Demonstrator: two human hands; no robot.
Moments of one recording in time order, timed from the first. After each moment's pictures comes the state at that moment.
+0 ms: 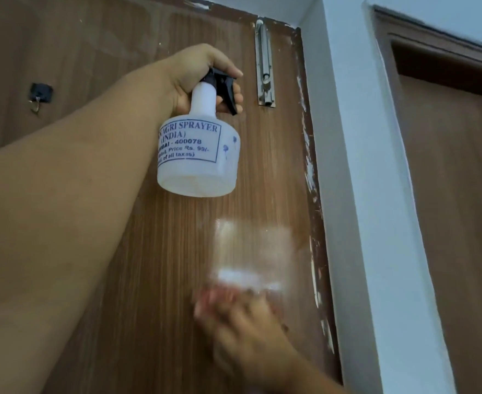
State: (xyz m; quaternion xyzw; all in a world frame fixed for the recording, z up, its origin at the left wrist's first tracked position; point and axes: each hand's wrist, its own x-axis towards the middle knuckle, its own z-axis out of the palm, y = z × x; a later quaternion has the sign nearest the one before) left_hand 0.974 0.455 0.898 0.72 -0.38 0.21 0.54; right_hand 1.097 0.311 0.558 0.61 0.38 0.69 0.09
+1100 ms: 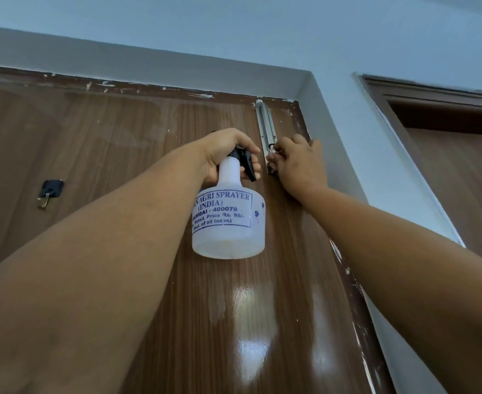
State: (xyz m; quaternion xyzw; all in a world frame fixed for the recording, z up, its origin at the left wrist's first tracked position) left_hand 1.021 0.432 0.951 0.73 -0.37 0.20 0.54; right_hand 1.100 0.265 0.932 0.62 0.16 0.74 -0.20
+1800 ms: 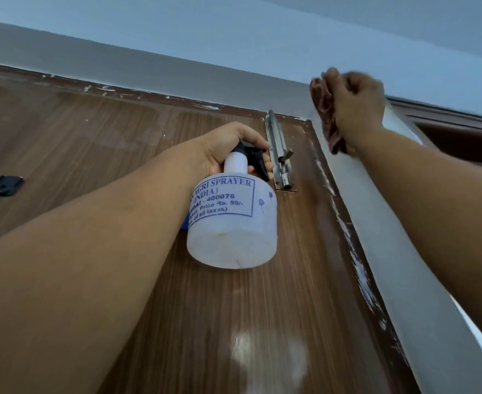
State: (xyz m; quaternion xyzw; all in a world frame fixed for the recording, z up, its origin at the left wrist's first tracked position) left_hand 1.042 0.427 0.972 0.71 -0.42 0.20 0.54; right_hand 1.052 0.219 1.007 0.36 0.39 0.71 -0.47
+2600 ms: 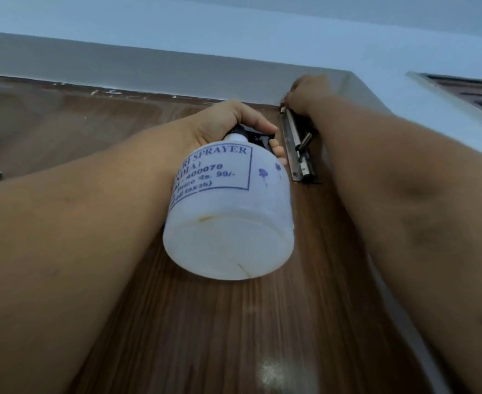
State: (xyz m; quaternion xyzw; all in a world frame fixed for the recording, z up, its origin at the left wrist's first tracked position) left_hand 1.043 0.425 0.963 0.69 -0.43 0.18 0.55; right_hand 1.101 0.268 1.136 0.62 0.10 0.77 -0.05
